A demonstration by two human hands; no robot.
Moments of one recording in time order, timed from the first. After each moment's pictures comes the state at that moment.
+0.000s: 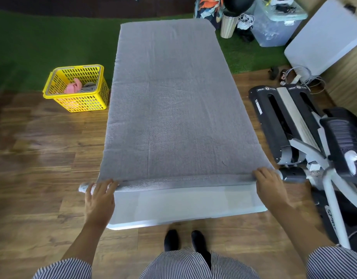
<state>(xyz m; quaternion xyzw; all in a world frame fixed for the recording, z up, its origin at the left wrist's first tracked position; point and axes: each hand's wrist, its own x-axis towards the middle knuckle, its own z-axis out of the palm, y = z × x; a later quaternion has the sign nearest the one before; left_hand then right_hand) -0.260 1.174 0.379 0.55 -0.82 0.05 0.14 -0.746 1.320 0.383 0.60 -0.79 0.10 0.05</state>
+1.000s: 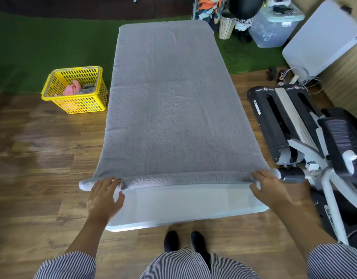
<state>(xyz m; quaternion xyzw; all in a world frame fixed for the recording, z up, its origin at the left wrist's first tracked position) -0.264 1.161 0.374 0.54 -0.83 0.00 0.14 -0.746 1.319 0.396 0.57 -0.81 0.09 -0.06</state>
